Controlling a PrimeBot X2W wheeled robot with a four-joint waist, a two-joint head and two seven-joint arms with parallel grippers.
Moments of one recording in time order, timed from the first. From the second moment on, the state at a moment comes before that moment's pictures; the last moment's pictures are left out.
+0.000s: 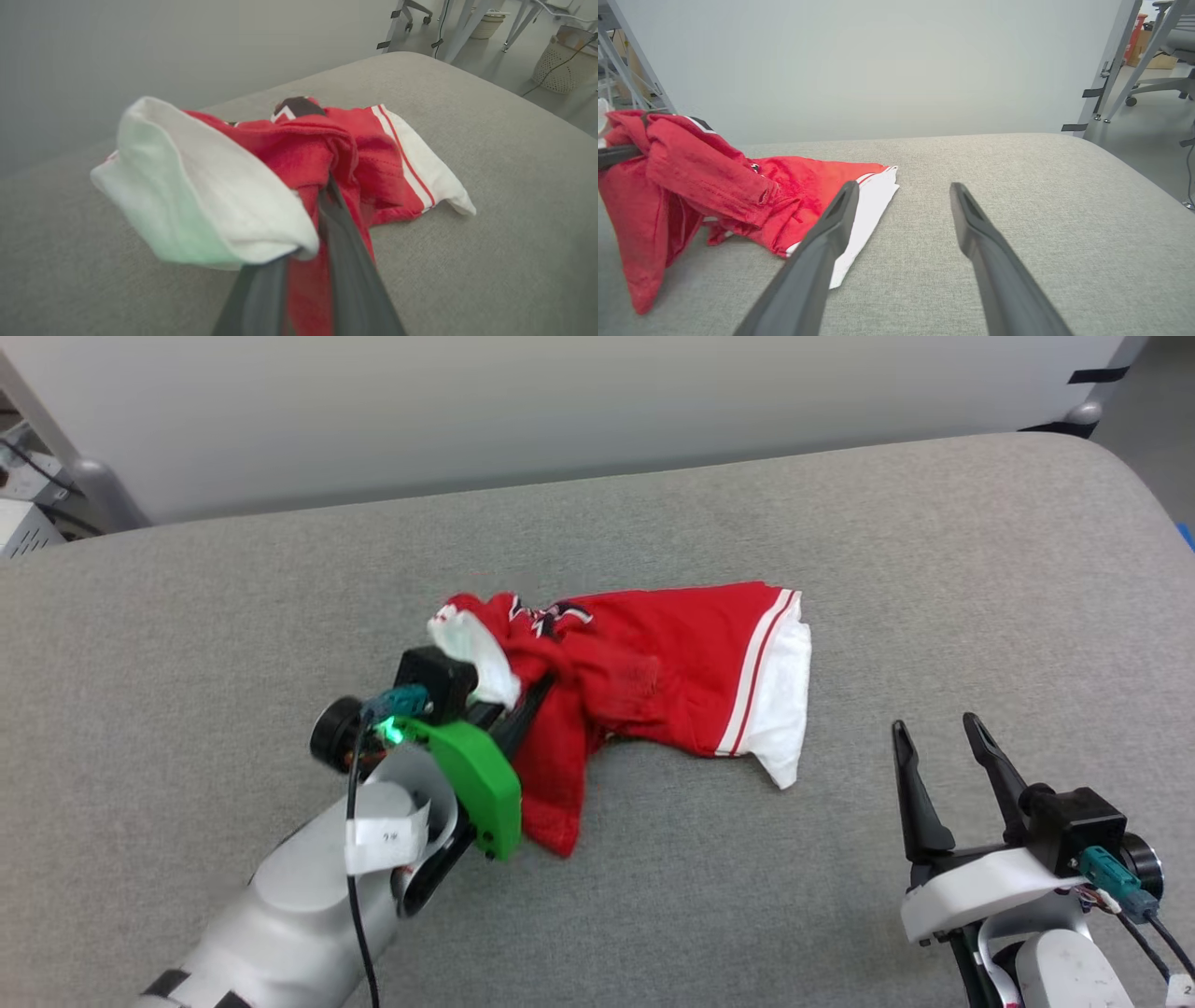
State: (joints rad) left arm -0.72 0.33 -0.96 0.64 -0.83 -0.13 -0.23; right arm -0.09 -0.05 0.02 0.17 0.12 0.13 -0.26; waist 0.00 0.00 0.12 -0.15
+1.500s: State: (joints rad) left arm -0.06 0.31 -0.45 0.11 -0.39 0.06 -0.26; right arm 0.04 -0.05 -0.05 0.13 0.09 0.13 -0.26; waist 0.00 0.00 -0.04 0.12
